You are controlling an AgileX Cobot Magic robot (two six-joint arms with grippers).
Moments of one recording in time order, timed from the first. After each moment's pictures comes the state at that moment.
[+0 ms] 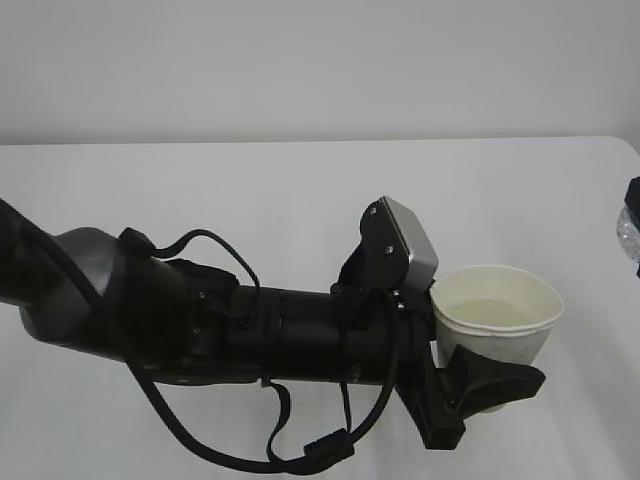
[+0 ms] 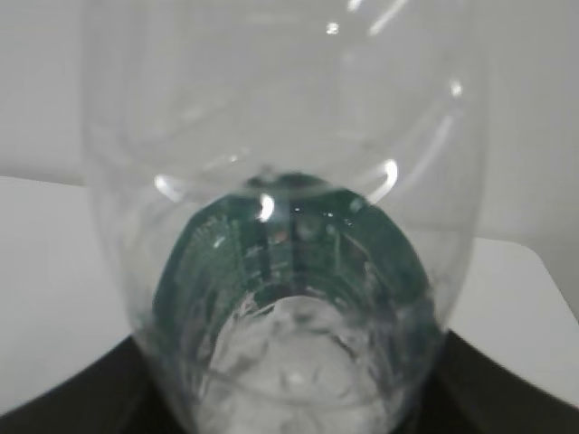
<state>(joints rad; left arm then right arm) -0.88 2.06 -0.98 0.82 -0.93 -0.59 0.03 1.11 -0.21 -0.13 -0.73 -0.02</state>
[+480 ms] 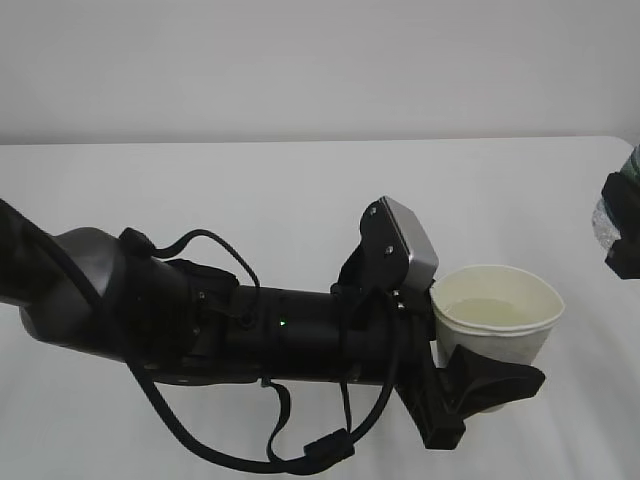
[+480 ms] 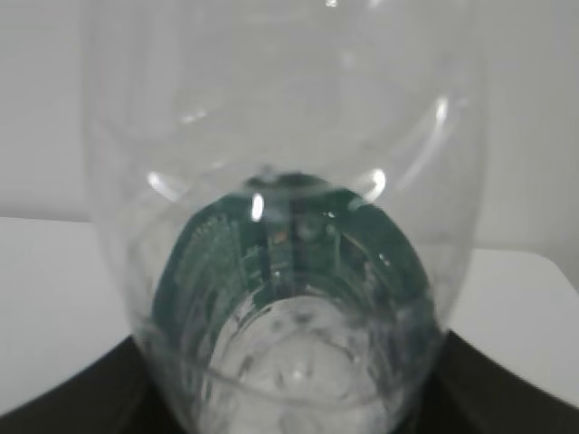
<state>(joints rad) -0.88 2.06 -0.98 0.82 -0.93 -0.59 0.03 1.43 -0.21 -0.09 -1.10 -0.01</state>
